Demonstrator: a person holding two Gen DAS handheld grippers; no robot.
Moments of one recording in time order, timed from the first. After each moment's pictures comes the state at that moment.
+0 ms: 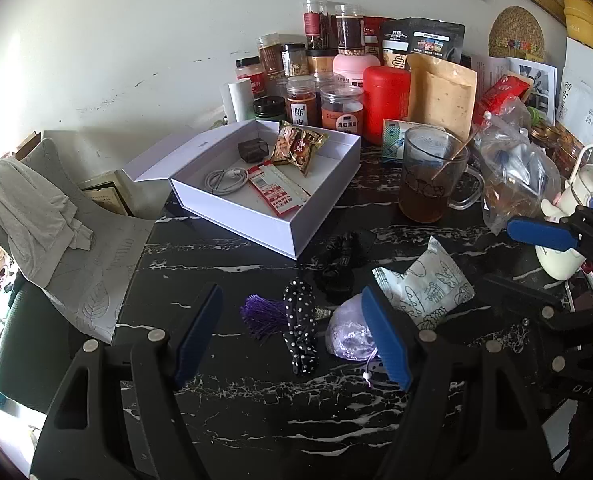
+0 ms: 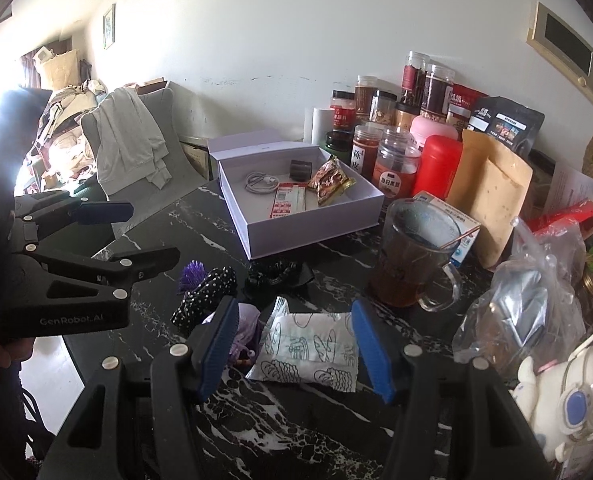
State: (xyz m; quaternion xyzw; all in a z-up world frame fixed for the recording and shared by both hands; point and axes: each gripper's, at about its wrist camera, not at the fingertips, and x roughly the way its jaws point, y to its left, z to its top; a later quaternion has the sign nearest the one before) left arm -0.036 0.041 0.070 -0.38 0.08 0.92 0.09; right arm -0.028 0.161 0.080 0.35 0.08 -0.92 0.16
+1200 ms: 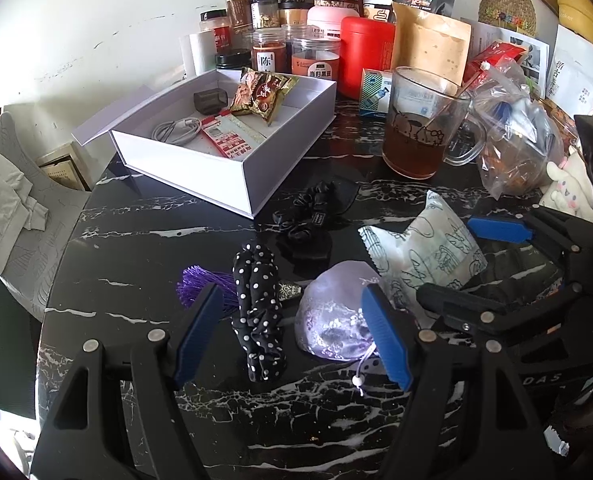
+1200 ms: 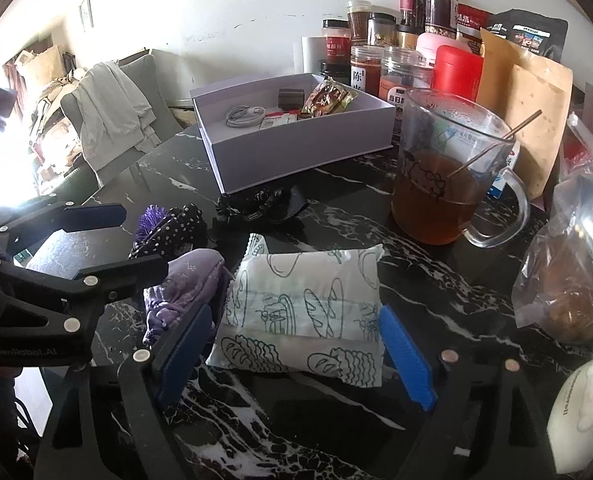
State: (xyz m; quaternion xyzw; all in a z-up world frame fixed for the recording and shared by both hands) left arm -0.072 0.055 -0.010 -0.42 0.06 0.89 0.14; right arm -0.081 0.171 -0.011 0.42 0.04 -0.89 0.16
